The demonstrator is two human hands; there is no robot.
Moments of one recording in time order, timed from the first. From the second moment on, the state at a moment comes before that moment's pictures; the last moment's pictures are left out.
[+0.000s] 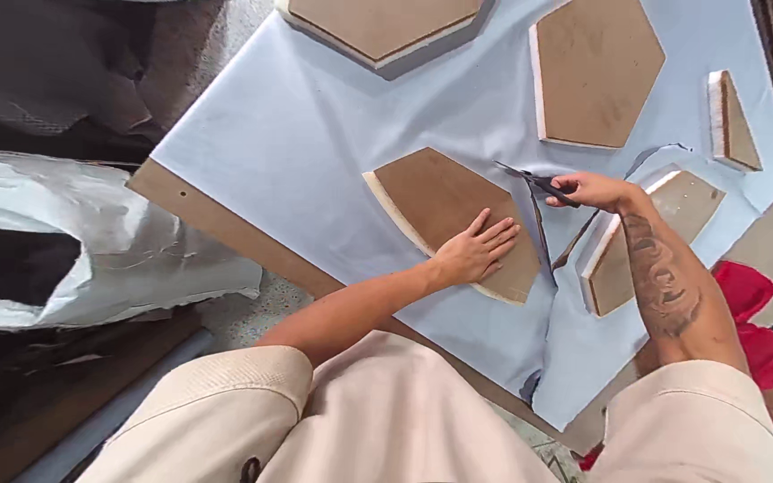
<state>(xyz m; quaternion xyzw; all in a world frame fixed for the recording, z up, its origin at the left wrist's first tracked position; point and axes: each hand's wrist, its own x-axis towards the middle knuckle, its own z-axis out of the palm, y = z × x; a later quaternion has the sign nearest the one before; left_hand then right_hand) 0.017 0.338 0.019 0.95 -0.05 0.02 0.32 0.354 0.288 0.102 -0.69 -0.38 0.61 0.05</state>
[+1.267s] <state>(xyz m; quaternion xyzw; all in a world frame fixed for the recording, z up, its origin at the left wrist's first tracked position) 0.013 0.365 0.036 0.94 -0.07 0.01 0.35 0.261 0.565 0.101 -0.56 -0.54 0.62 -0.08</state>
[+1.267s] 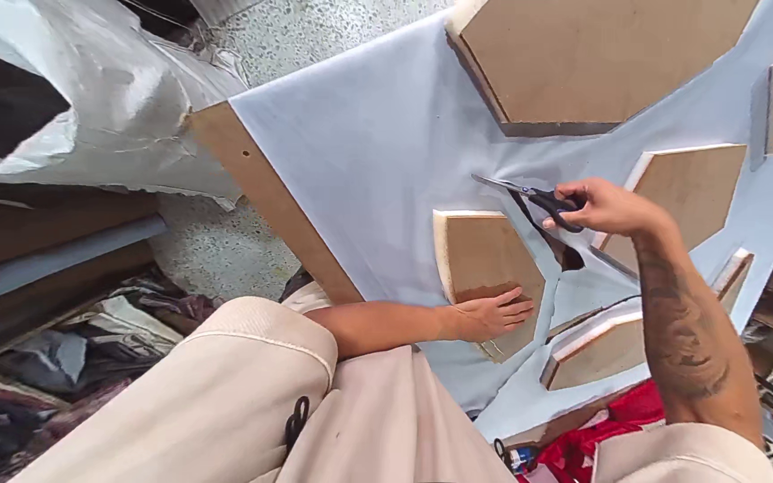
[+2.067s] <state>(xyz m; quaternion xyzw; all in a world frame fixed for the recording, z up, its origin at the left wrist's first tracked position) -0.307 0.572 -0.013 0.79 0.57 0.16 0.19 0.198 0.636 0.083 -0.45 -0.61 0.62 -0.20</state>
